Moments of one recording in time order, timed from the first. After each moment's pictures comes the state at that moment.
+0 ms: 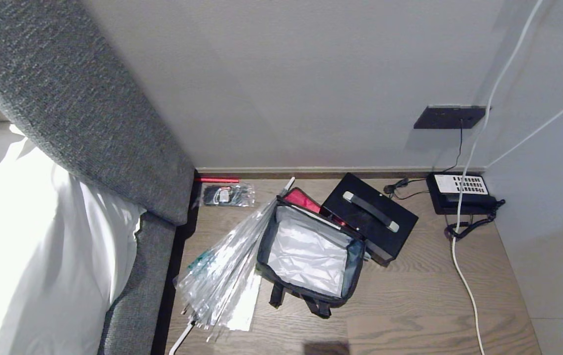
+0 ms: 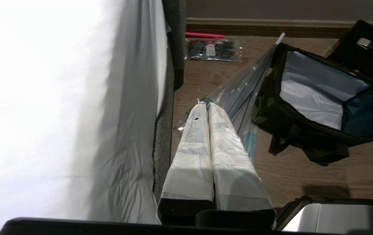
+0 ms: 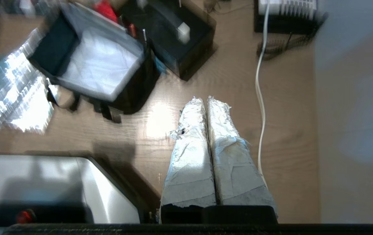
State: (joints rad) left arm 0.00 0.00 0.00 0.00 -0.01 0.02; right arm 0.01 0.00 -0.21 0.28 0.01 -0.04
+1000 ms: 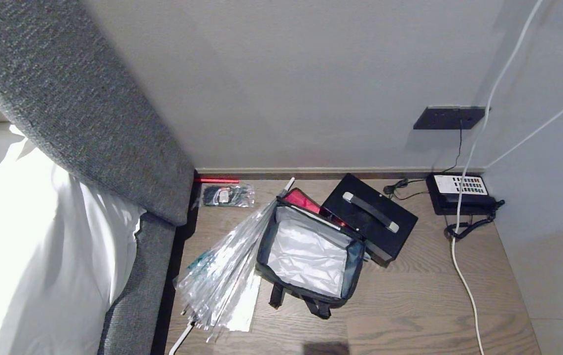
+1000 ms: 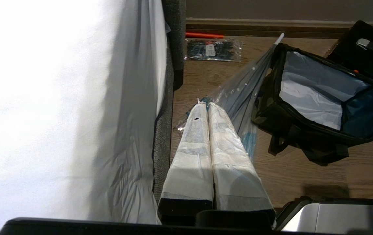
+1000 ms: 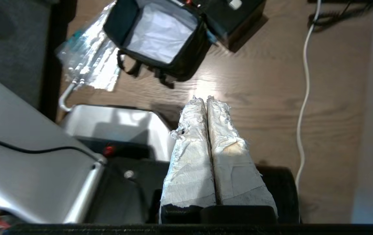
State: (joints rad) left arm 0.00 0.00 0.00 0.00 -0.01 0.02; right arm 0.01 0.03 -0.75 0.95 0.20 0.06
